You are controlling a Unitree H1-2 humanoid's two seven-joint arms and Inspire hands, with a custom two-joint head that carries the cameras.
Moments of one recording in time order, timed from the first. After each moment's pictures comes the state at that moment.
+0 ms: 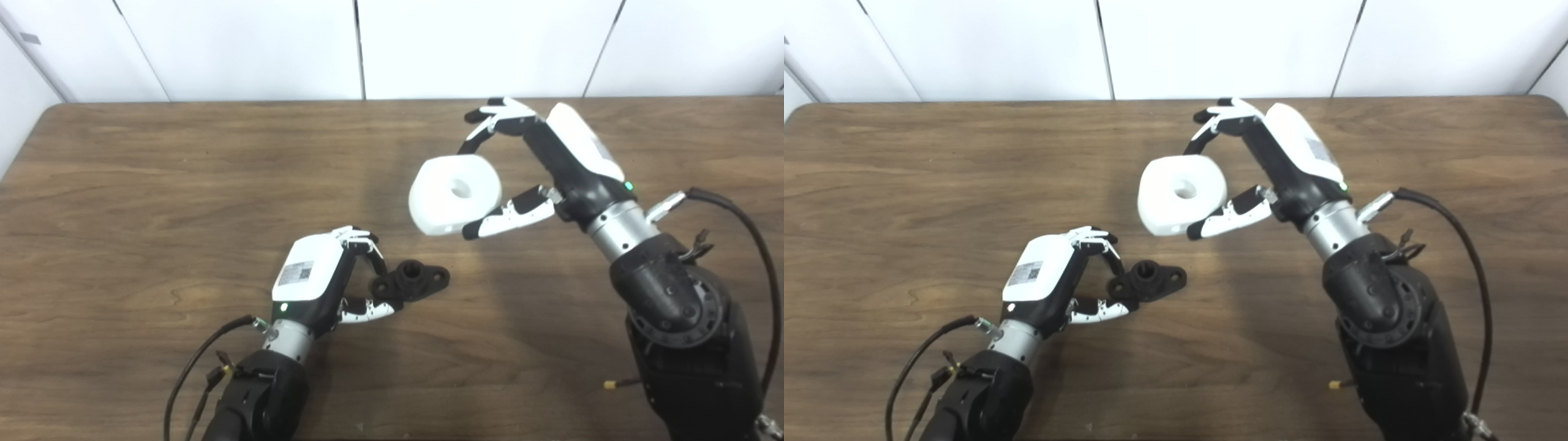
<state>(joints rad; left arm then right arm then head) 0.10 0.13 -0.32 -0.35 1.00 0.19 -0.17 -0.26 -0.21 0.24 -0.63 -0.66 0.47 0.45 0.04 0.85</state>
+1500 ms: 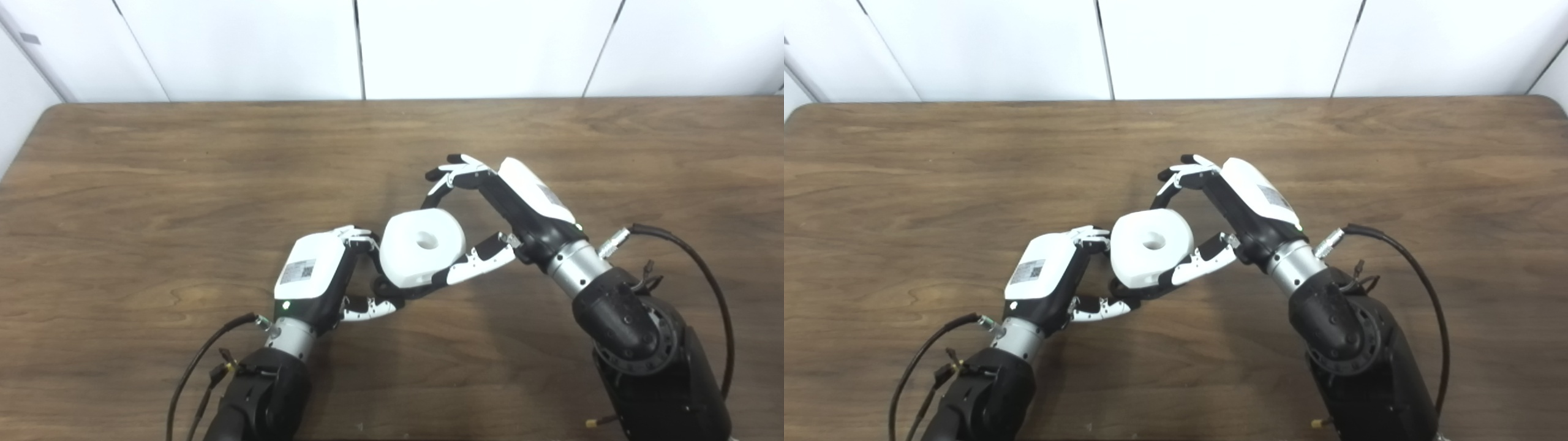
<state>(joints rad) 0.09 0.13 -0.34 -0.34 1.00 0.21 -0.17 -0.19 -0.19 0.34 -0.58 -0.65 0.46 0.46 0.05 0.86</state>
